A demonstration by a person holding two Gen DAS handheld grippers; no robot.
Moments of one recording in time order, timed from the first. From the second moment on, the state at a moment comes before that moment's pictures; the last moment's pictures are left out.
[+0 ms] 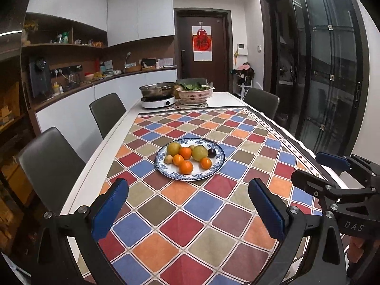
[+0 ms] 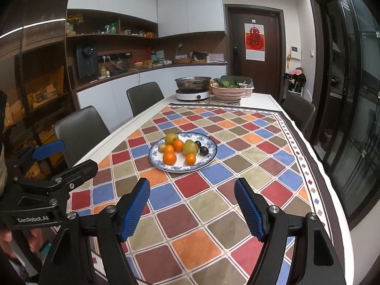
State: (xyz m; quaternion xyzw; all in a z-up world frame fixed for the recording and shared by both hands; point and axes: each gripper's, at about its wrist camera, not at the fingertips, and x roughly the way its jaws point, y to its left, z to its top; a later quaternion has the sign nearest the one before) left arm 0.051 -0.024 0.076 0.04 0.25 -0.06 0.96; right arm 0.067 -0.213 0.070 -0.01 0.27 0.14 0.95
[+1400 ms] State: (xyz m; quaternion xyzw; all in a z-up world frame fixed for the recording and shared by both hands) left arm 0.052 -0.021 0.073 0.02 0.26 -0.06 0.96; right arm 0.072 -0.208 0.068 -0.01 0.28 0.14 0.95
